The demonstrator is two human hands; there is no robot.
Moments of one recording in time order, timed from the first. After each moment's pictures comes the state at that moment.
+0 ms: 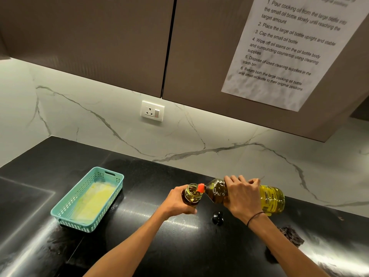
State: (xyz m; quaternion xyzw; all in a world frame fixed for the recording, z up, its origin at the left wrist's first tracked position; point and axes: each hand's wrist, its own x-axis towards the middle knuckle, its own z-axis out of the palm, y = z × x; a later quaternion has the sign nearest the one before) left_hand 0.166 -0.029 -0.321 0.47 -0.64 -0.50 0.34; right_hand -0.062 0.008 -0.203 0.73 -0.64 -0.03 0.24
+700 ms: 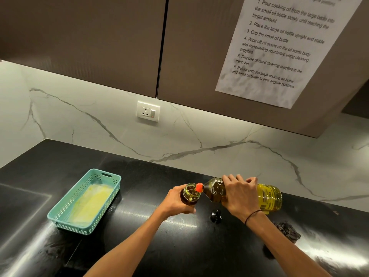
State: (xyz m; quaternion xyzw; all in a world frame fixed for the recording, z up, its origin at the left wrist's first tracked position) left_hand 0.163 -0.026 -0.319 0.46 -0.64 -0.51 0.34; right_hand -0.060 0.016 -0.197 0.72 -0.65 -0.04 0.22
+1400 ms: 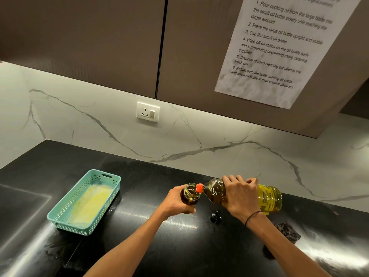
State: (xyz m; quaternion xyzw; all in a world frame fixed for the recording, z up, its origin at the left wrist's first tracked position) left_hand 0.160 -0.028 -0.319 0.46 -0.64 -0.51 0.34; right_hand -0.065 0.015 -0.202 0.72 -0.65 -0.04 0.23
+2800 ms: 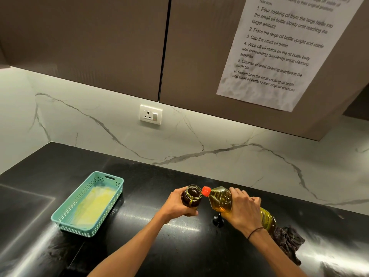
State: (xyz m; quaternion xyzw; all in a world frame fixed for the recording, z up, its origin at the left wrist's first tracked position) left_hand 0.165 -0.020 -0.312 0.46 -0.62 -0.52 0.36; right_hand -0.078 0.029 -0.233 0.71 -0.69 0.08 0.08
